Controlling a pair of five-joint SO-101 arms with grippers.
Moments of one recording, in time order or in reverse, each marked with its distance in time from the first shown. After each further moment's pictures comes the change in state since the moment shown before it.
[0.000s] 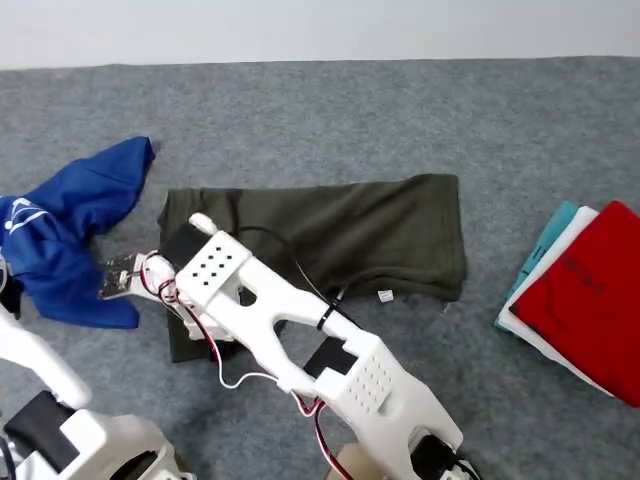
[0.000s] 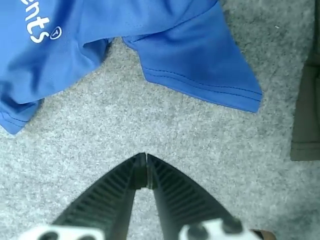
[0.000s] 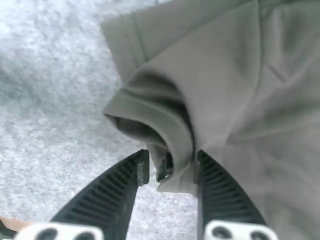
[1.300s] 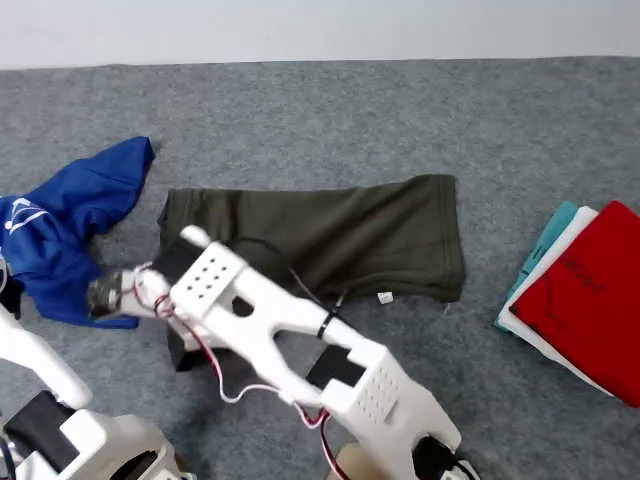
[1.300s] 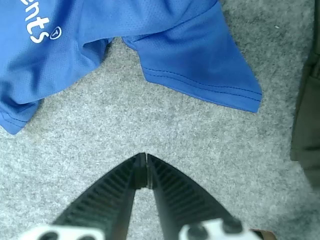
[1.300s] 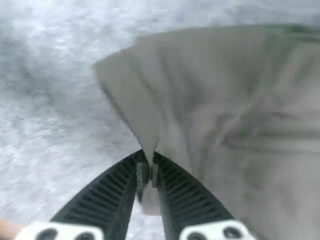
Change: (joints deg) left arm 0.0 0.0 0.0 0.0 0.0; right arm -1.7 -5.3 6.3 -7.8 5.9
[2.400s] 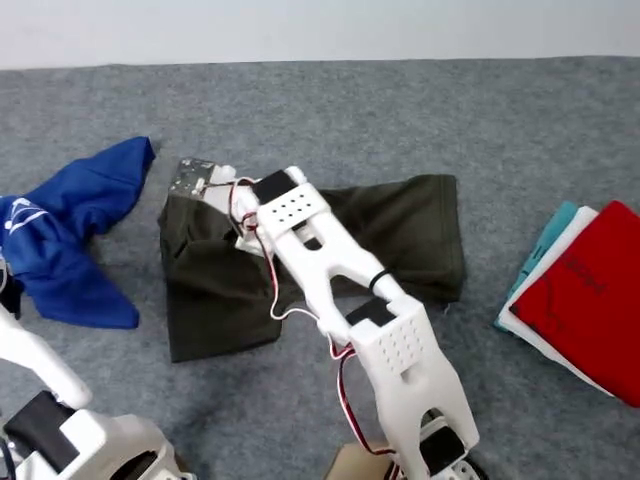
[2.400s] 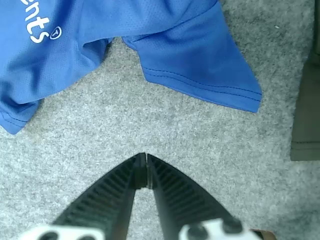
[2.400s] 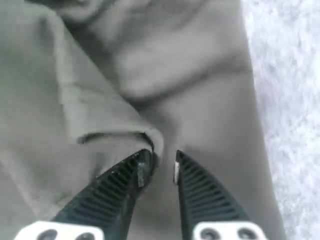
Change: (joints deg) left arm 0.0 0.0 0.0 0.0 0.0; right arm 21.7 7.2 0.1 -24.0 -1.5
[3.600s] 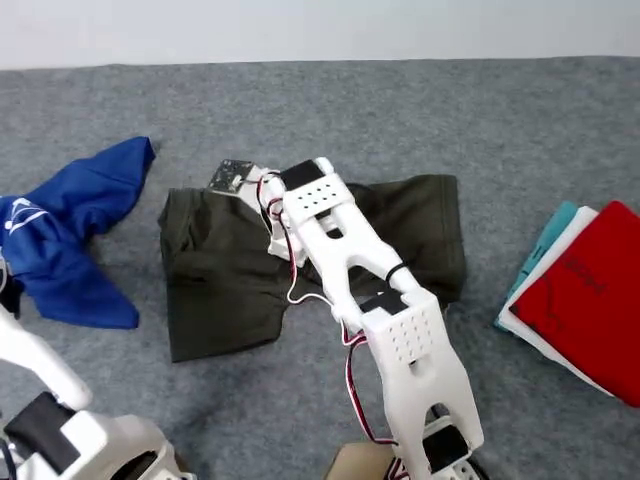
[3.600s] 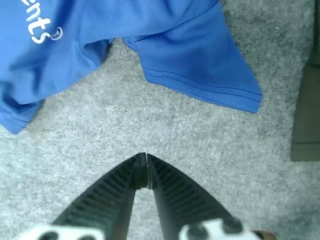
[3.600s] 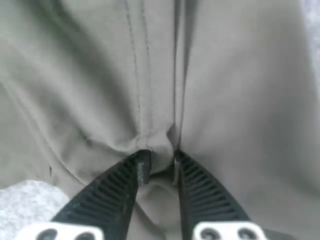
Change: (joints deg) left arm 0.0 -1.3 0.0 0.0 0.0; right arm 5.0 1.6 -2.2 13.3 -1.8
